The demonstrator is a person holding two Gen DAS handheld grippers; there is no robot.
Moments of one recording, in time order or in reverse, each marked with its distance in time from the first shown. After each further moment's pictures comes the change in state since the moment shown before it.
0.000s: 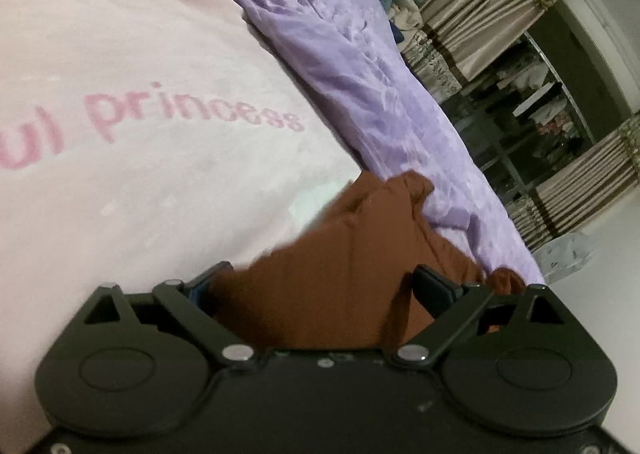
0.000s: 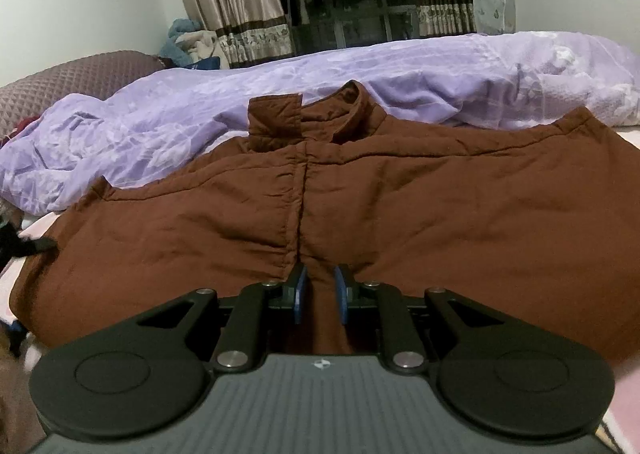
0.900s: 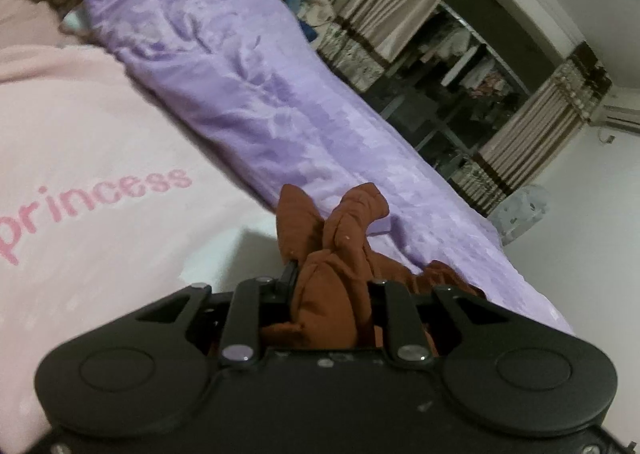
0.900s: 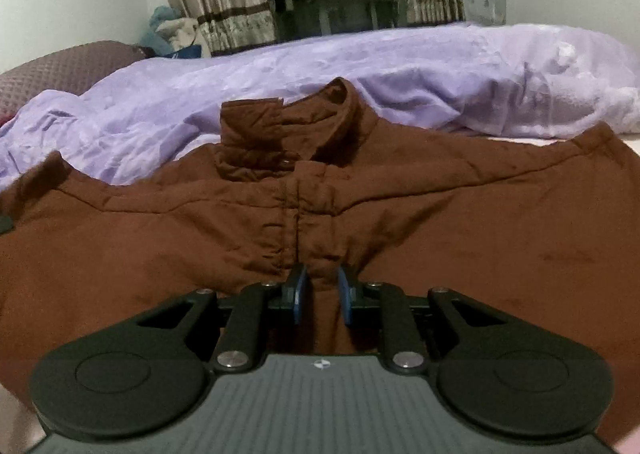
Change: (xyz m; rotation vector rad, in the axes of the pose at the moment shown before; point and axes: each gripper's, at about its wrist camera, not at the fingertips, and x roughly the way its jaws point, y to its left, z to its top) left arm -0.011 -0.059 0.022 0.250 -0.008 -0.154; right arm 0.045 -0.005 0.034 0.003 0.036 -0.060
